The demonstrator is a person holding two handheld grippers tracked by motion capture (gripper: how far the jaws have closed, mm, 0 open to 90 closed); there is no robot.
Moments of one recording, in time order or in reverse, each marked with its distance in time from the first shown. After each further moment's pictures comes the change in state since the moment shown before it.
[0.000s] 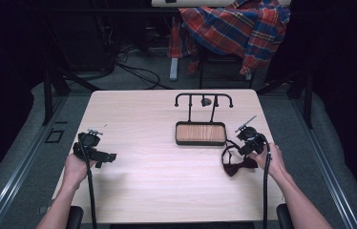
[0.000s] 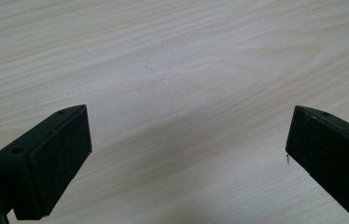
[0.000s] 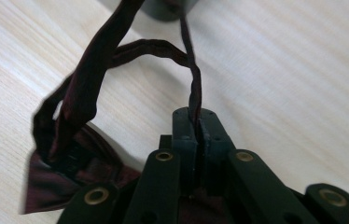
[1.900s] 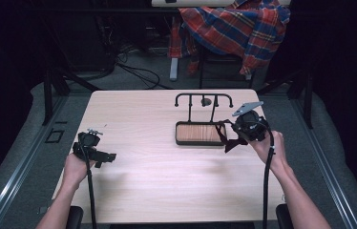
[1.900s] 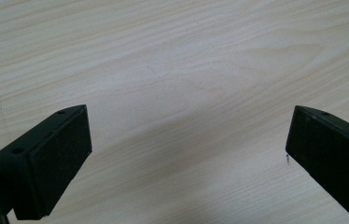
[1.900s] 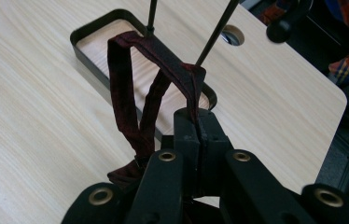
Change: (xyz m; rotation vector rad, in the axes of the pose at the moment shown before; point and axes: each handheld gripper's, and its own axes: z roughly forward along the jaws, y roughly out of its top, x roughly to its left) left arm -0.001 0.001 -0.001 0.003 0.010 0.011; right arm 0.051 0.026 -0.109 -0.387 -0.166 -0.166
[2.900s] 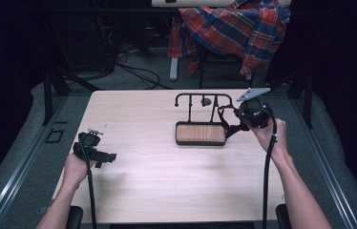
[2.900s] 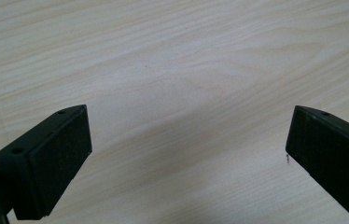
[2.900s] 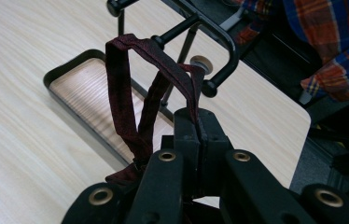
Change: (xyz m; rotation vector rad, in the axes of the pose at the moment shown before) left arm 0.000 0.000 0.001 0.001 -0.004 0.000; right arm -0.025 0.023 -0.009 -0.083 -0.063 0.037
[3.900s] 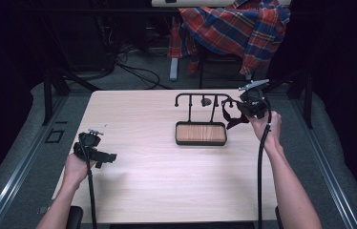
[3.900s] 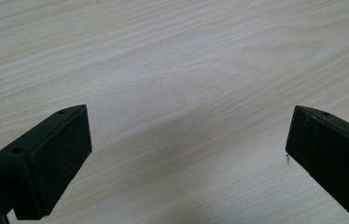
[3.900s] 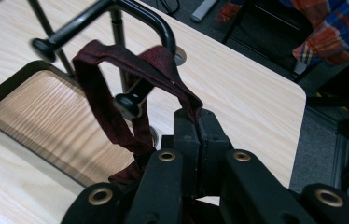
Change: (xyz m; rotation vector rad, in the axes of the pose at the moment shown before) left arm 0.000 0.000 0.001 0.003 -0.001 0.001; right arm -0.034 0.001 0.047 0.052 -0.048 0.167
